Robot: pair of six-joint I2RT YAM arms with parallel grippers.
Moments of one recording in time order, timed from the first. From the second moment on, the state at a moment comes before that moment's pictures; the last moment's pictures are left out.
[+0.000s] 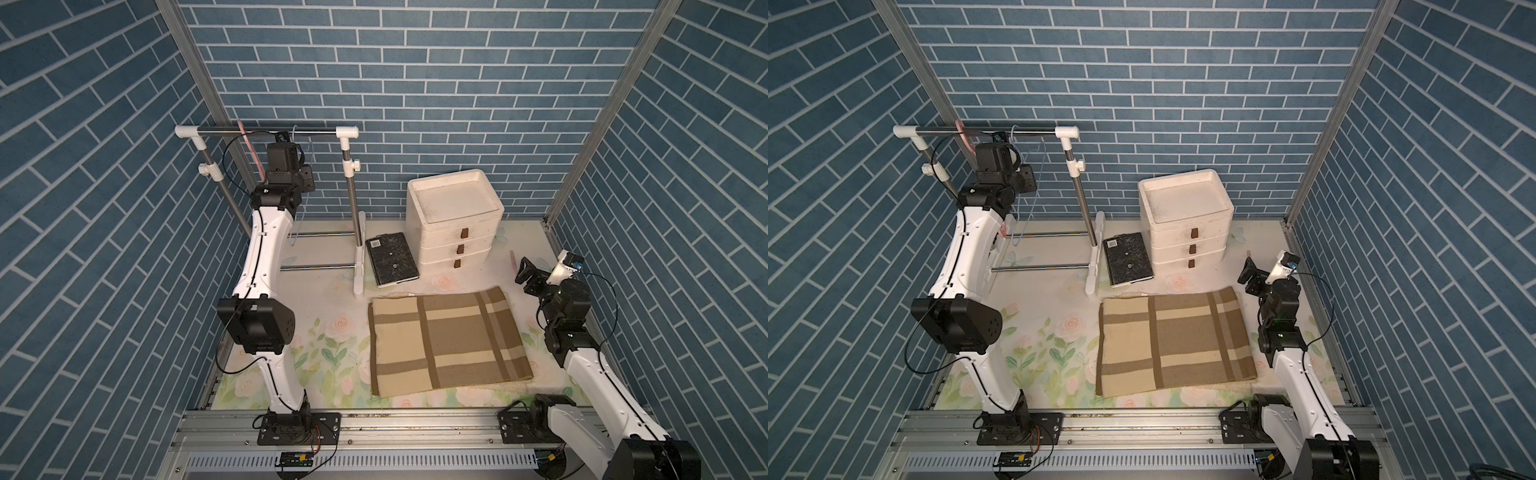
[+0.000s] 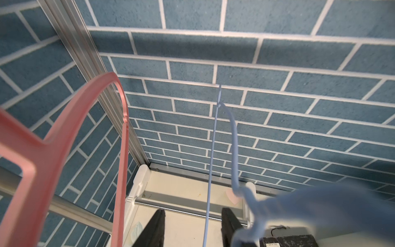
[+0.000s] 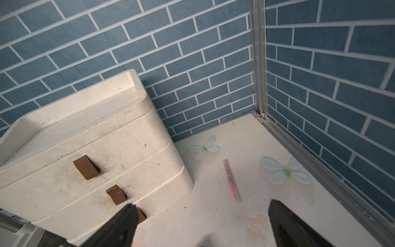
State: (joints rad) left arm -0.01 1.91 2.20 -0.67 -0.21 -0.10; right arm 0.04 0.92 0.49 0.28 0.07 0.32
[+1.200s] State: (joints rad) left arm -0.01 1.23 1.36 -0.38 0.13 -0.09; right arm 0.04 1.04 0.60 0.11 -0.13 0.31
